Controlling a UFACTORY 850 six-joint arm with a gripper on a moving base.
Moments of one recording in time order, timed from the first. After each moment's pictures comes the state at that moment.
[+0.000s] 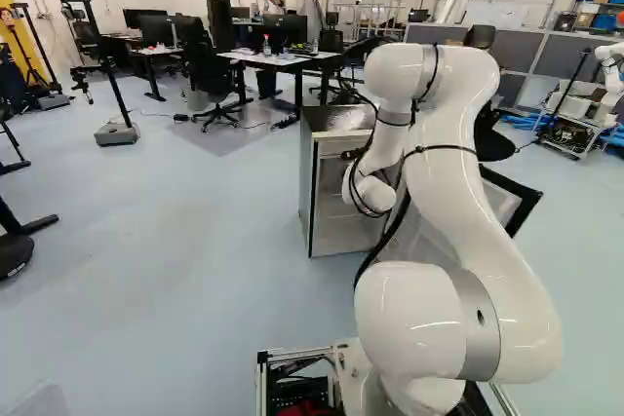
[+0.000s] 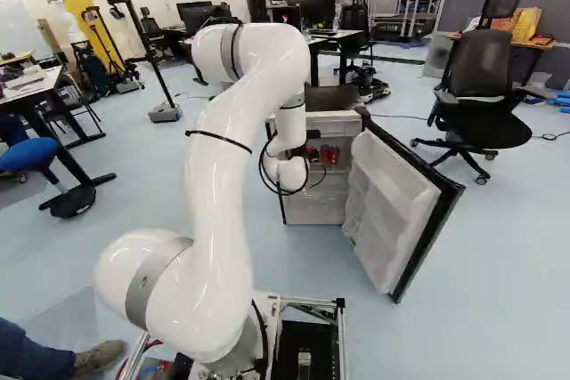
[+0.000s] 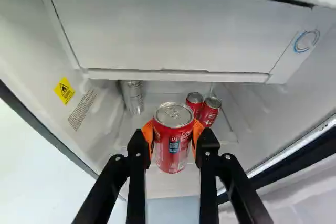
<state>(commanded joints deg) -14.3 -50.7 -51.8 -10.1 66.1 -5.6</state>
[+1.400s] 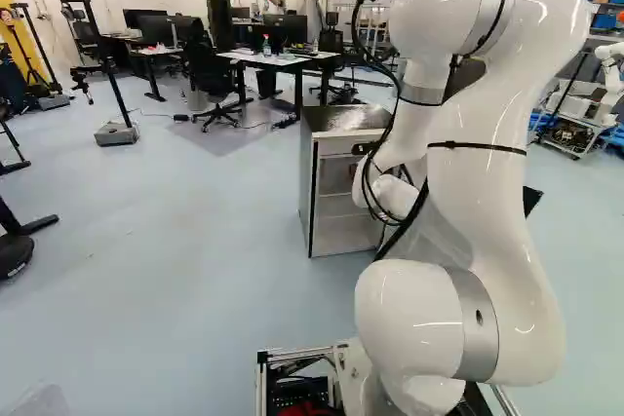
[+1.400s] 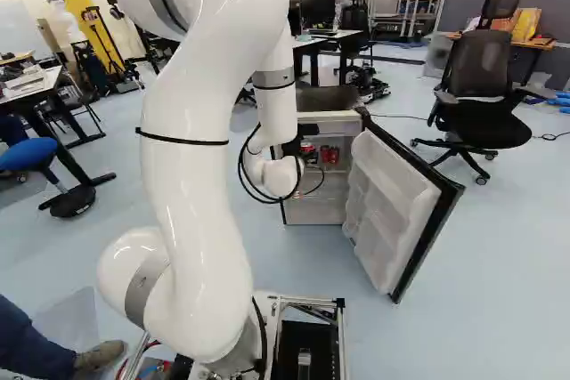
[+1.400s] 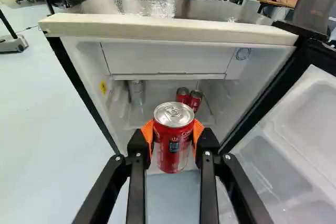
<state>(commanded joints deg) -17.1 -30.4 -30.2 -10.1 66.1 -5.6</state>
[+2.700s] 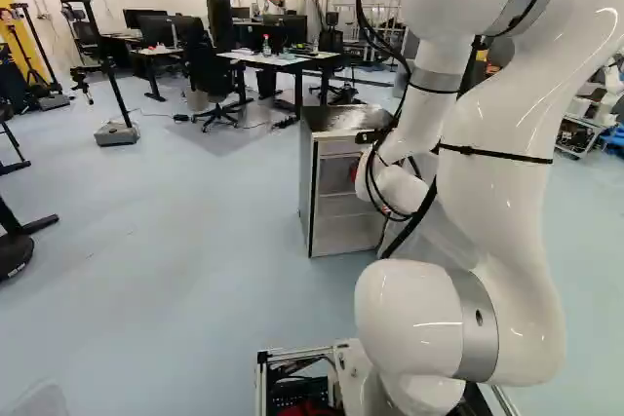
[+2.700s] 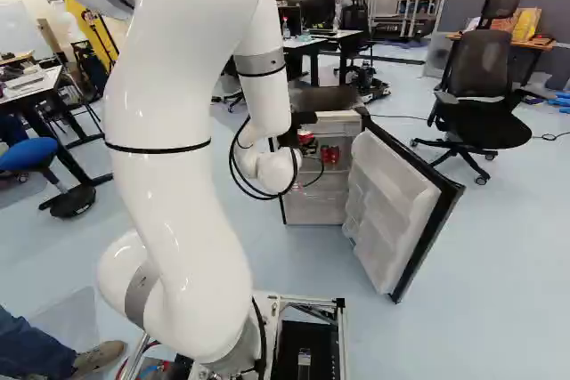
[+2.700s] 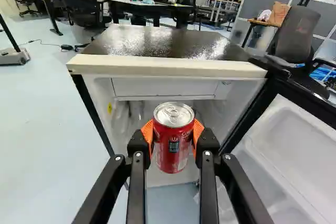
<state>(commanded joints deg) -17.2 -21.8 -26.8 -10.1 66.1 -5.6</state>
